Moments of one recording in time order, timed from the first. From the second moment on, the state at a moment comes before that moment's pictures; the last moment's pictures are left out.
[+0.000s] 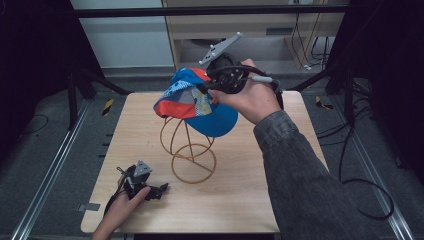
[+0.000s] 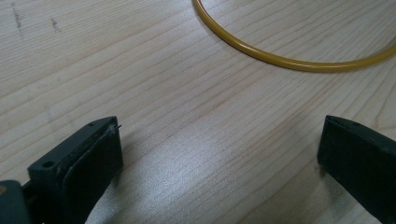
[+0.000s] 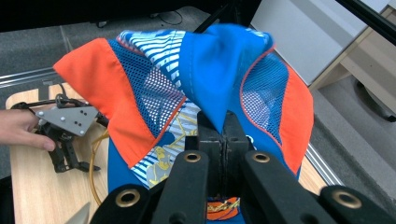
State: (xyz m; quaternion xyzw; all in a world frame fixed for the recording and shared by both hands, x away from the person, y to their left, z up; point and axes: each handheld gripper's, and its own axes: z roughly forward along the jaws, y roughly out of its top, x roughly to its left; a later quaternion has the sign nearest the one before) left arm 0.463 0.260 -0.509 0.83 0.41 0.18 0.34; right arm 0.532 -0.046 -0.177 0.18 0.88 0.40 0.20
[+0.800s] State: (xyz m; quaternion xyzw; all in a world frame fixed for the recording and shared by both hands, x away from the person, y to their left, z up) left arm 0.463 0.261 -0.509 0.83 0.41 0.18 0.34; right arm 0.544 0.012 -0.203 0.15 0.91 0.36 0.16
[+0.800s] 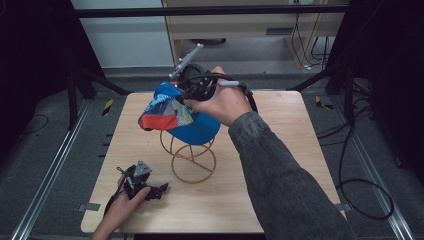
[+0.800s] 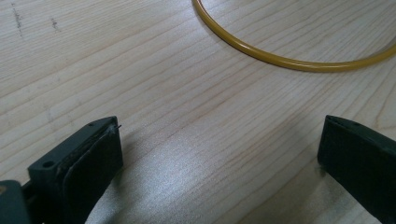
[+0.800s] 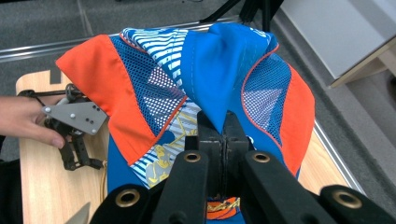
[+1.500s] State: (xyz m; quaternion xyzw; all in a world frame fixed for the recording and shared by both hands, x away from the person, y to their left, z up) left arm 0.463 0.260 -0.509 0.83 0.41 0.18 0.34; right arm 0.544 0.029 -0.221 0.13 0.93 0.33 0.14
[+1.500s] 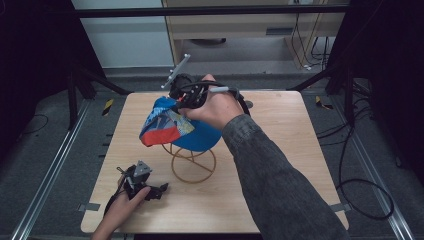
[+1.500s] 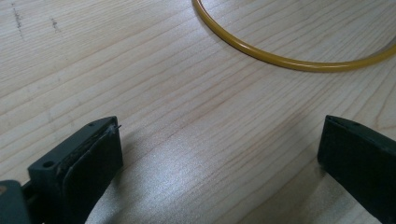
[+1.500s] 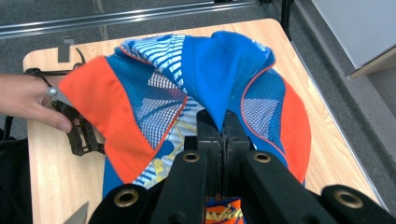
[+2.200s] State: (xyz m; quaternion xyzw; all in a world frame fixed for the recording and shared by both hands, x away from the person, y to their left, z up) left arm 0.463 0.260 -0.509 0.83 0.41 0.18 0.34; right arm 0.547 0.032 -0.233 0.14 0.93 0.31 0.13
